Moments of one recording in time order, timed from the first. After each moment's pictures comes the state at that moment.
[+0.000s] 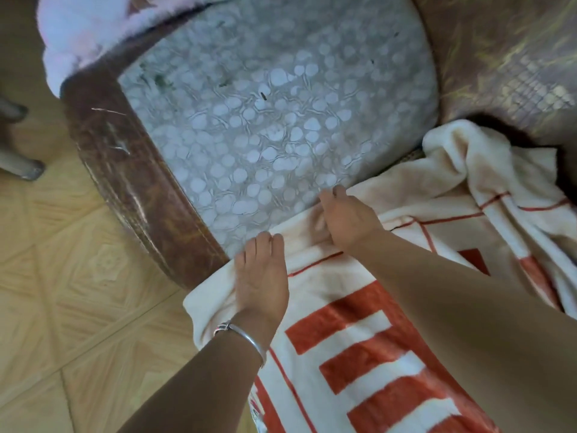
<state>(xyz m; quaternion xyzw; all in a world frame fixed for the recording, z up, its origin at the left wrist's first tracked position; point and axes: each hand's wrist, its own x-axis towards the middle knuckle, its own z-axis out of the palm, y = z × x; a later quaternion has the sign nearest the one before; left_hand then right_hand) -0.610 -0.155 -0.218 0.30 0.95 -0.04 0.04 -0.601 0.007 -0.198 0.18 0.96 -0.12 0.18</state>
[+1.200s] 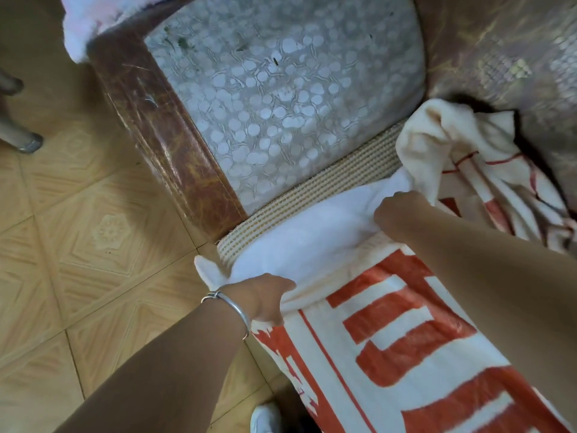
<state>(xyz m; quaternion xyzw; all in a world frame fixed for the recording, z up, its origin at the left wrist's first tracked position) -0.551 -0.229 -0.174 0.37 0.76 -0.13 0.52 -0.508 -0.007 -0.160 0.20 0.86 0.12 0.46</state>
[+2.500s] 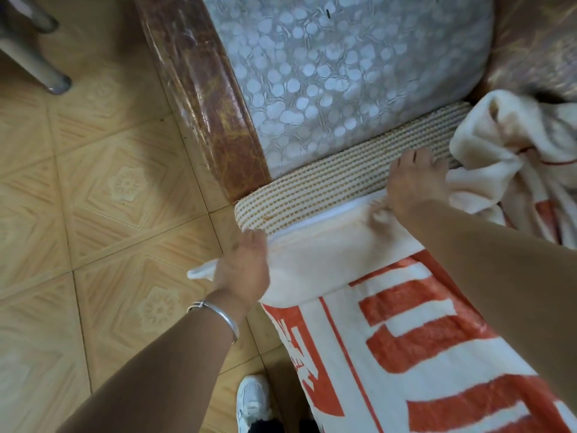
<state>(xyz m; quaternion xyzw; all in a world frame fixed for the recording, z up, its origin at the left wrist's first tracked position) -0.525 -0.284 -0.204 0.19 0.95 0.02 0.23 -0.518 -0.035 -0.192 0.23 0.92 0.23 0.21</state>
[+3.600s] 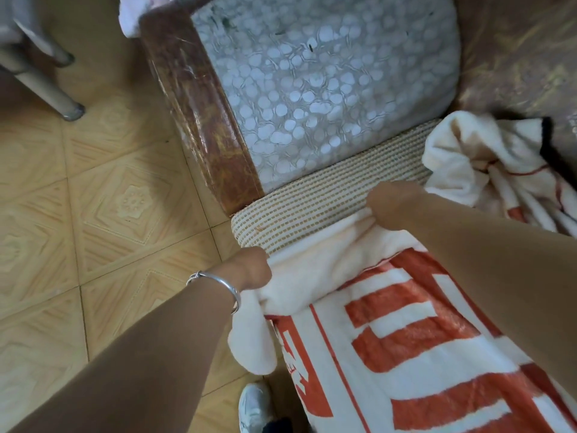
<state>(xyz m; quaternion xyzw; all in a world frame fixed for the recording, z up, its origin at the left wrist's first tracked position) -0.544 -0.258 -0.183 0.14 0.88 -0.01 0.46 -0.510 -0.030 -0.154 0.07 0.93 0.13 0.33</state>
